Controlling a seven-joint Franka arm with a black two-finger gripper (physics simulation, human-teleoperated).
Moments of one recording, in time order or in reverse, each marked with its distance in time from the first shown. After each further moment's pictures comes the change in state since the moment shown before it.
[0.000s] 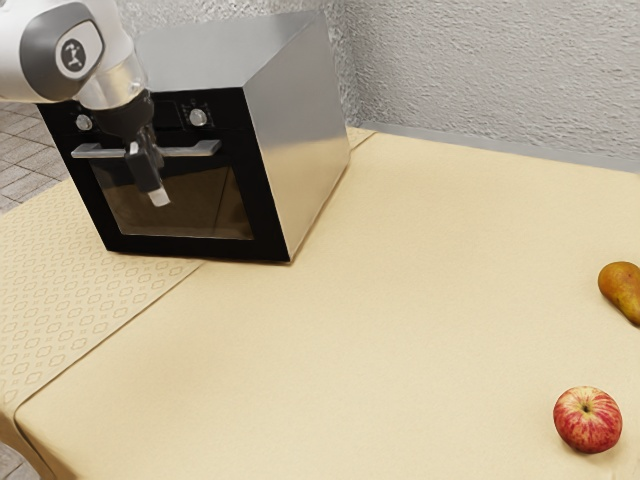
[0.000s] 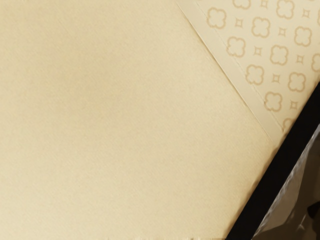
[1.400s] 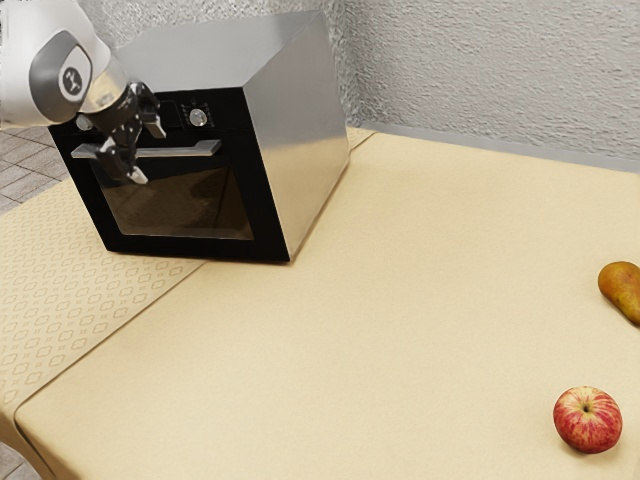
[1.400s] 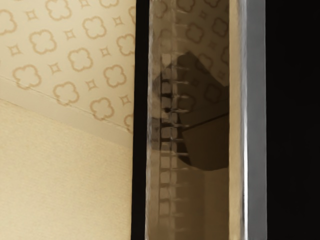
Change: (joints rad) arm 0.168 0.167 -0.014 0.094 -0.080 0.307 0.677
